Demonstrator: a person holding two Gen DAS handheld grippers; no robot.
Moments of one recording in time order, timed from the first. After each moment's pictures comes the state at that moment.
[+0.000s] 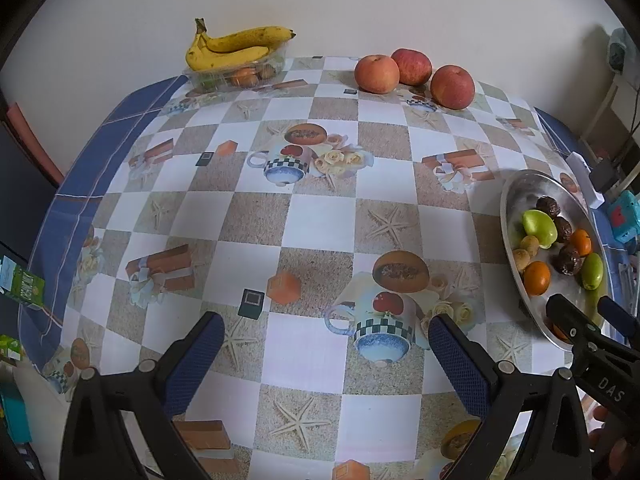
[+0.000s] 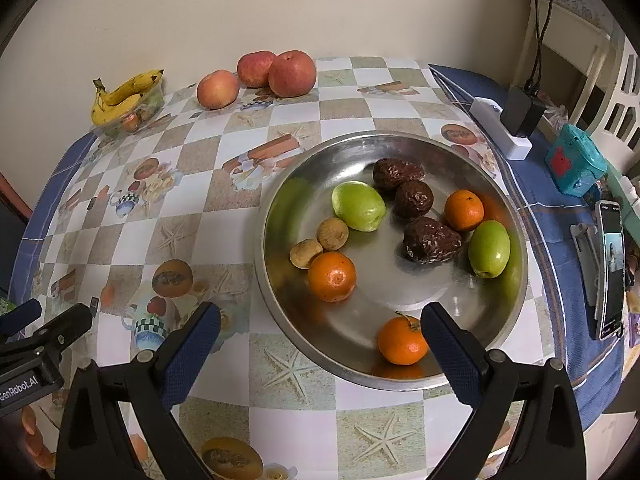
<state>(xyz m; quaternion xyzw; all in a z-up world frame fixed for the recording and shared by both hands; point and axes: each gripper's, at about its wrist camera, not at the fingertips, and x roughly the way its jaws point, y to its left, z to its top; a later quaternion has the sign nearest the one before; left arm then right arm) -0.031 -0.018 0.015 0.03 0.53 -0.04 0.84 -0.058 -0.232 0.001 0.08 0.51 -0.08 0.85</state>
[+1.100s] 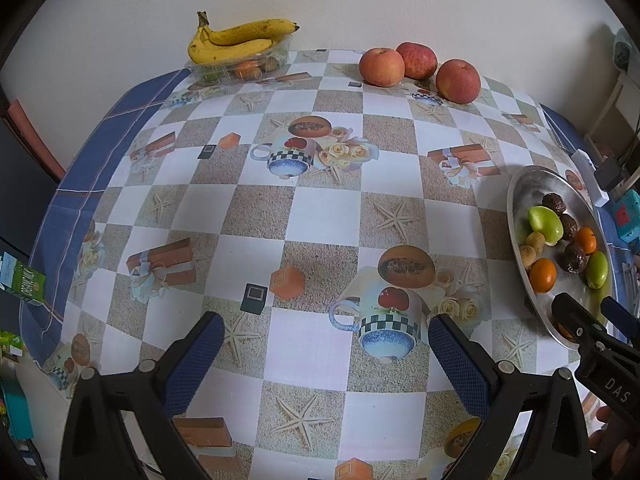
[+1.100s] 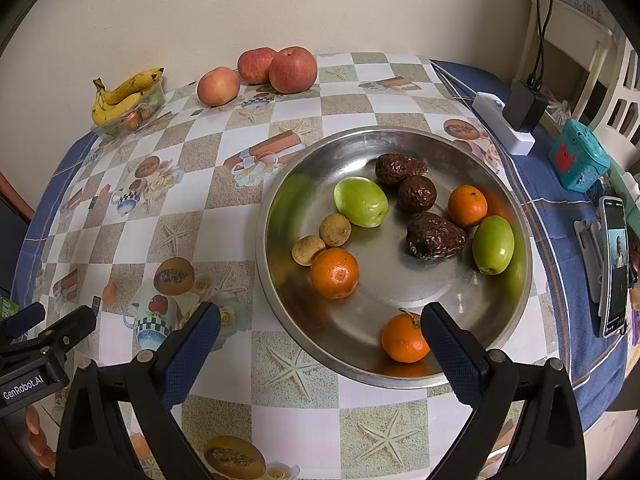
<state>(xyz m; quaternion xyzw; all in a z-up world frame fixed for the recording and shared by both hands) -0.030 -0.014 0.009 0.03 0.54 -0.04 0.84 -0.058 -0.232 0.000 0.09 0.51 -0.08 0.85</state>
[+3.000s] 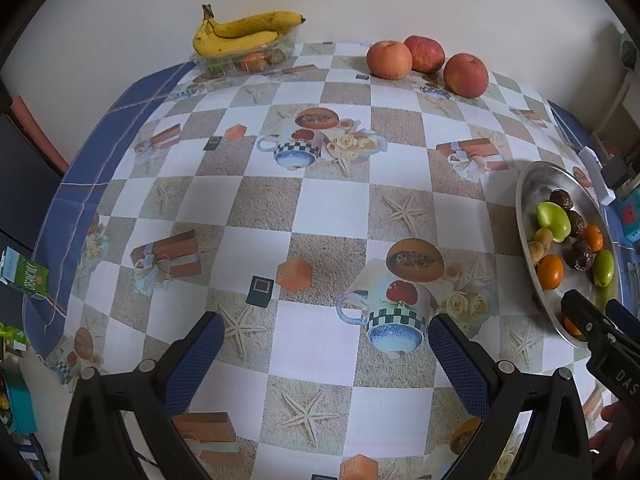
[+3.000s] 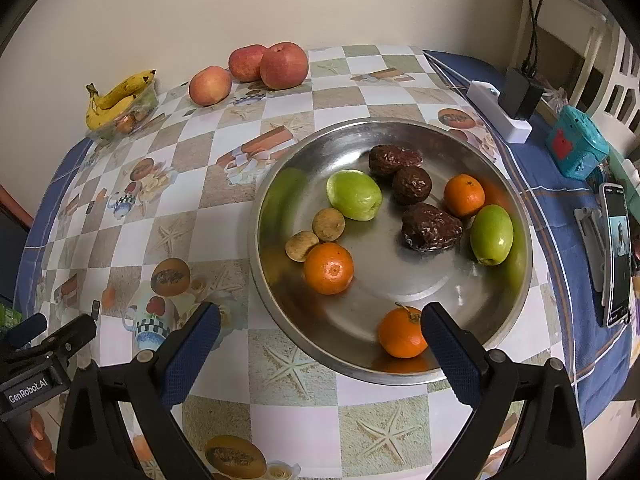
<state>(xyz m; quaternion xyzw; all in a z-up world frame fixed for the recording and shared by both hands) -0.030 -0.011 0.007 0.04 0.55 -0.03 0.84 -0.059 -0.239 -0.003 0.11 0.52 -0.09 0.84</state>
